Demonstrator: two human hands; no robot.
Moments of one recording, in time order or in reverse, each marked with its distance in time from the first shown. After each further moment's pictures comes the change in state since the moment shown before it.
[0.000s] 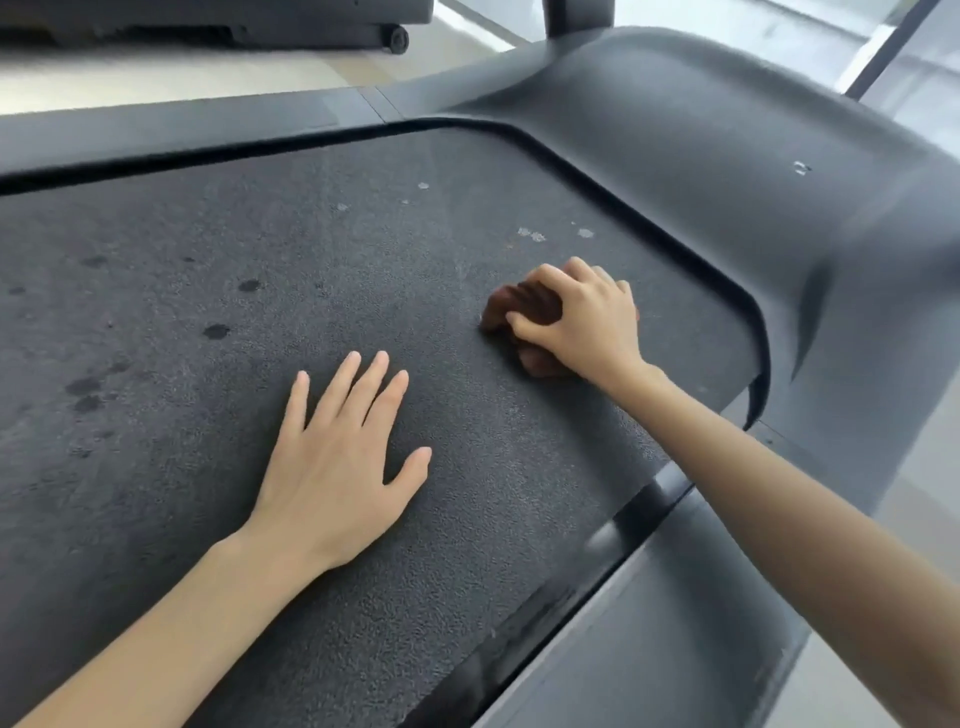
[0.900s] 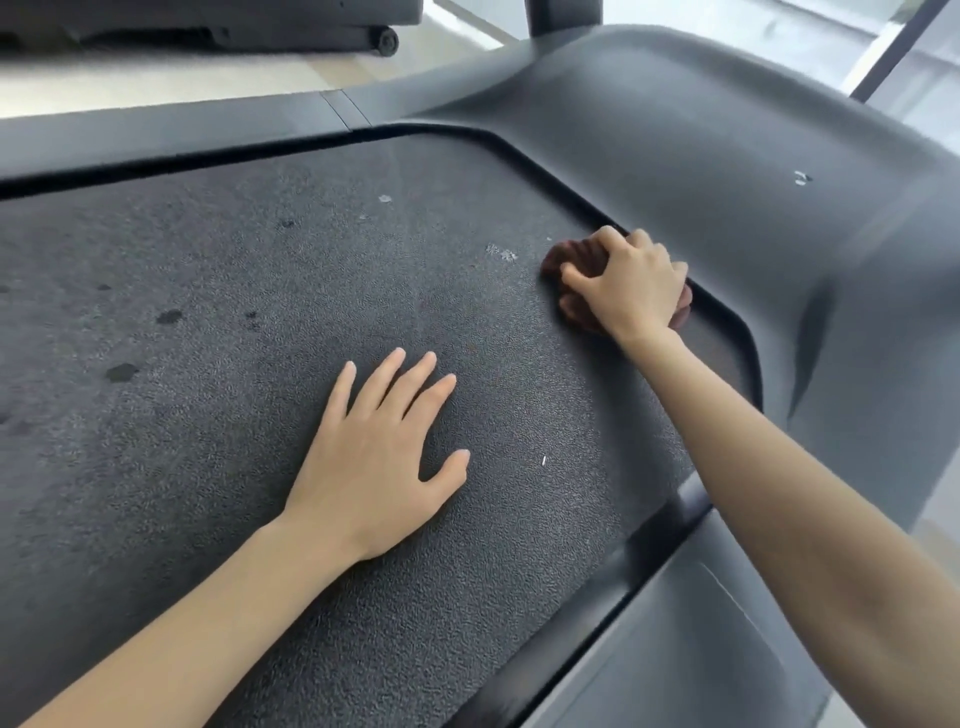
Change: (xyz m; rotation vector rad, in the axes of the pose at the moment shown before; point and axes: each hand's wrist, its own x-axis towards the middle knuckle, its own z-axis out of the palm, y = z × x) left_hand 0.068 0.048 0.015 -0.026 0.008 0.088; right_hand 0.069 0.092 0.010 -0.143 0.083 0.303
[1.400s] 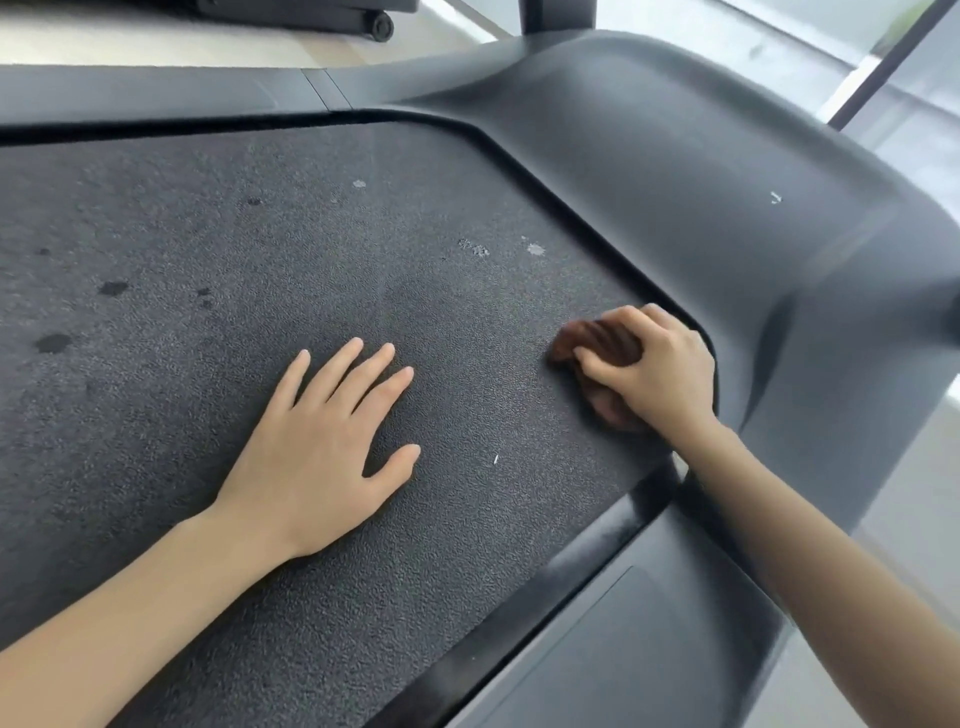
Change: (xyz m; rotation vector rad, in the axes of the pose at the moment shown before) left_hand -0.004 0.000 0.003 0.025 0.033 0.019; right_hand -0.071 0.060 -0.040 0.200 0.005 -0.211
